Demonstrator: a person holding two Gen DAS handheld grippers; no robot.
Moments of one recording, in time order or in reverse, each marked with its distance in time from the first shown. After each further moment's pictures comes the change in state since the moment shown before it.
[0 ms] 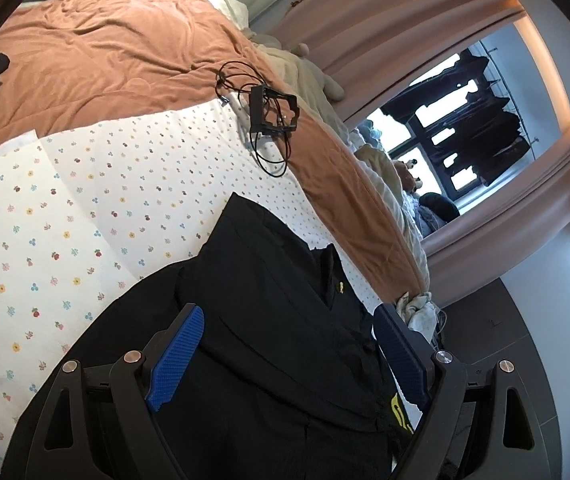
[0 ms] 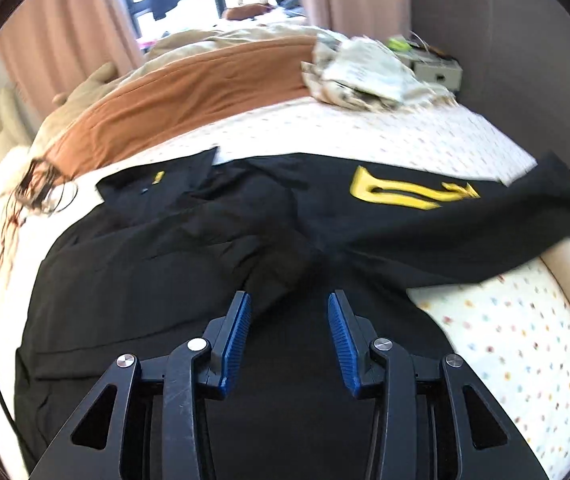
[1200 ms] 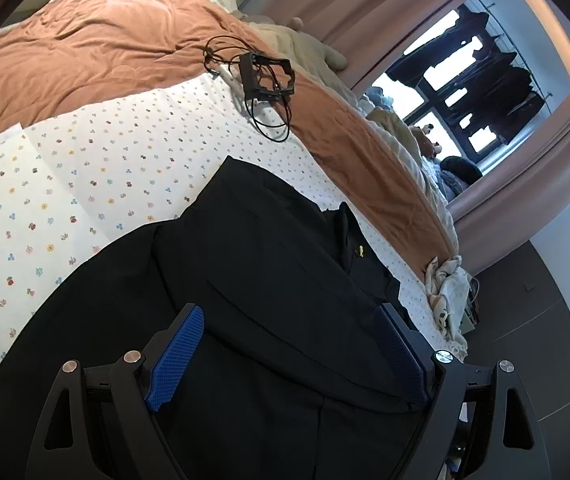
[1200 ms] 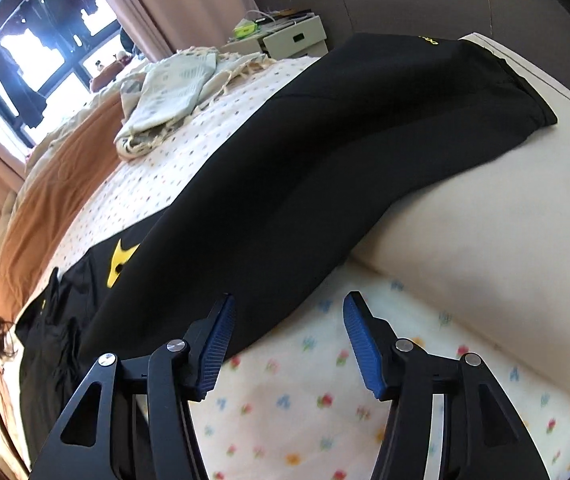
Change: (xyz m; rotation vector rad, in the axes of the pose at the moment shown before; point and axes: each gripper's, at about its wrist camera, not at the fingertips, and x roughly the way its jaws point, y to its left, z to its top) left arm 0.039 -0.034 -0.043 0.091 0.065 0.111; right arm 0.059 -0.257 0.021 0.431 -0.061 -0.058
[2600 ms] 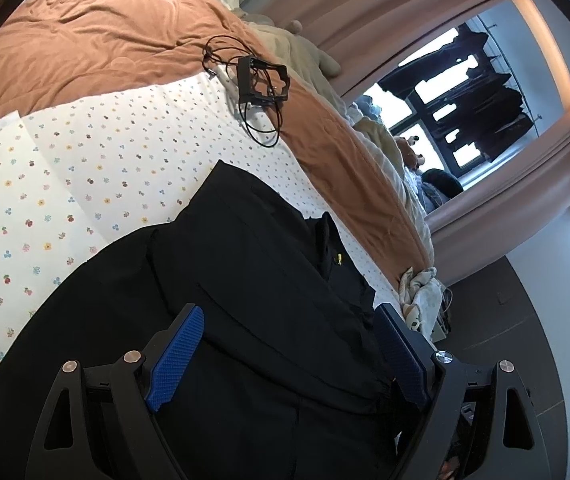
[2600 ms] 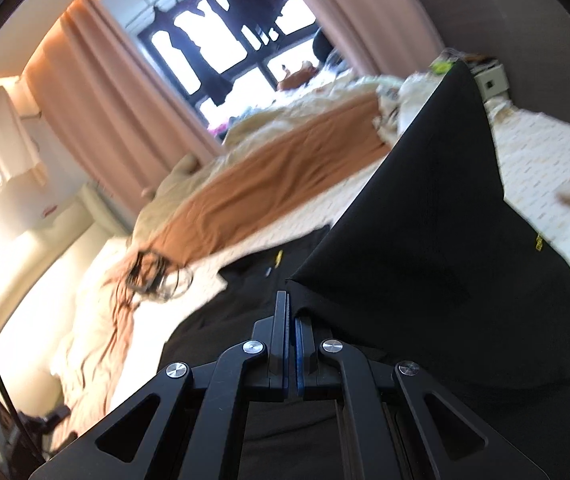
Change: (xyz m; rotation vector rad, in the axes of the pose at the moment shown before) left arm -0.016 0.013 0.012 -0.068 0.002 -0.093; right arm -0.091 0.278 -0.152 -0.291 -0.045 0.523
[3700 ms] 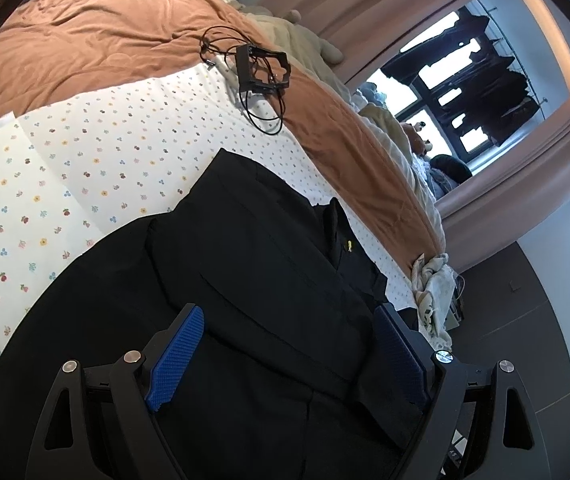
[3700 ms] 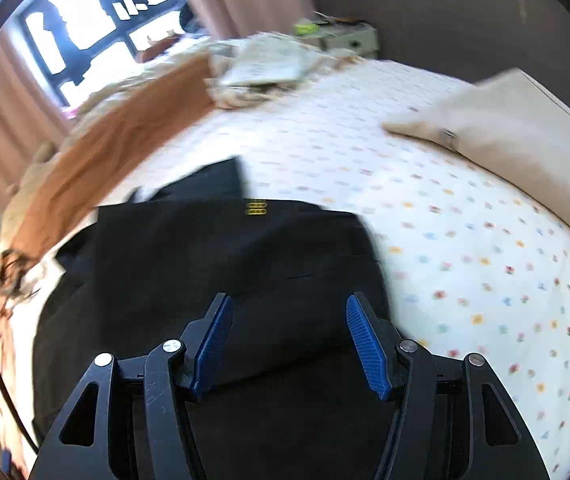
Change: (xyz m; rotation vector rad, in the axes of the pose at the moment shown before) left arm 0.015 -0.007 -0.008 0.041 0.036 0.042; right arm -0.040 -0.140 -0.013 0.205 0.093 -0.560
